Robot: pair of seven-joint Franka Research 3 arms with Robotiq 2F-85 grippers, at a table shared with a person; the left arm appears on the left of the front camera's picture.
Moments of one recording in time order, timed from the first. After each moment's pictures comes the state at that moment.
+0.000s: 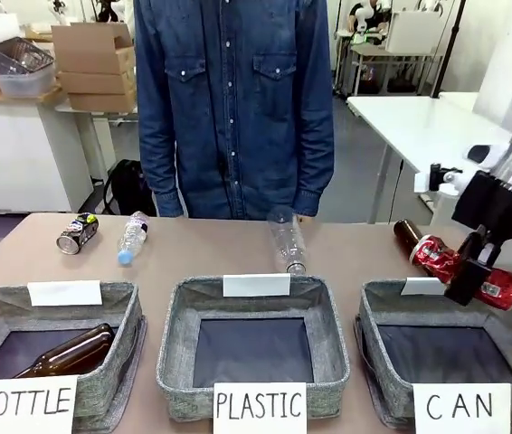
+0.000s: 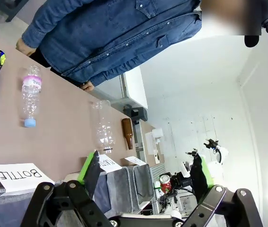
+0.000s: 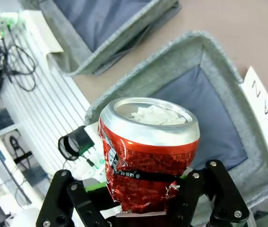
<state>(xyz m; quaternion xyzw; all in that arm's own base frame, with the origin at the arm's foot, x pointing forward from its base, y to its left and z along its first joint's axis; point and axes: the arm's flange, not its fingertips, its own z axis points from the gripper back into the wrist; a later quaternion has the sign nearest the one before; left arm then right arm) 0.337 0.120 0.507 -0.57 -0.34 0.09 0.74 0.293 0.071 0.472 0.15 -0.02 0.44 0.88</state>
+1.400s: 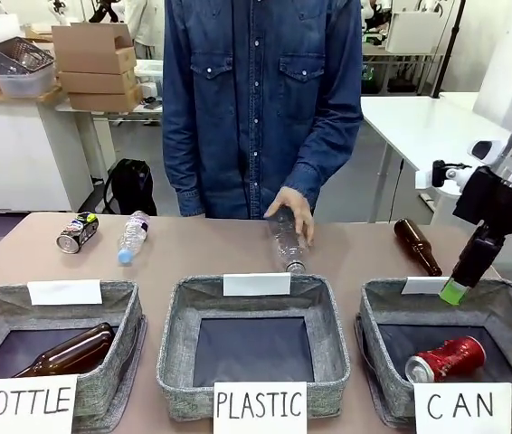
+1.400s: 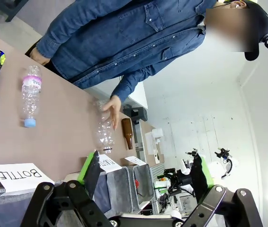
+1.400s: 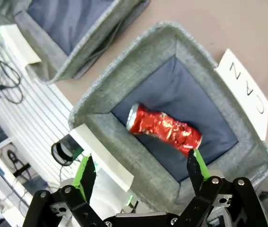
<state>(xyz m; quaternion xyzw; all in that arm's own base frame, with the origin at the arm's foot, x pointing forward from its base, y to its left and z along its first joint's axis) 0.337 0.120 0.507 -0.57 -0.34 0.09 0.74 0.298 0.067 0.476 0.11 -0.02 0.40 0.91</state>
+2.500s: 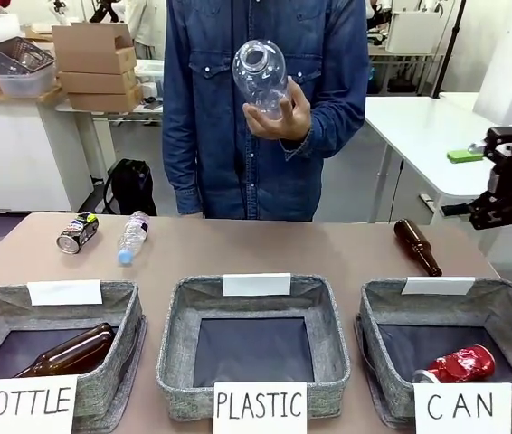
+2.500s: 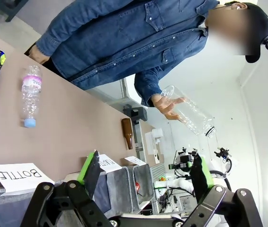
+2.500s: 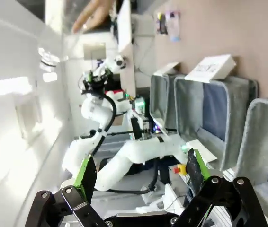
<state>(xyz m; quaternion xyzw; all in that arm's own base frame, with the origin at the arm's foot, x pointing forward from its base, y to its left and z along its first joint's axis) 0.337 0.120 0.507 -0.57 -0.34 0.09 0.74 0.350 -0.035 0.477 0.63 -0.04 -0.04 0.78</state>
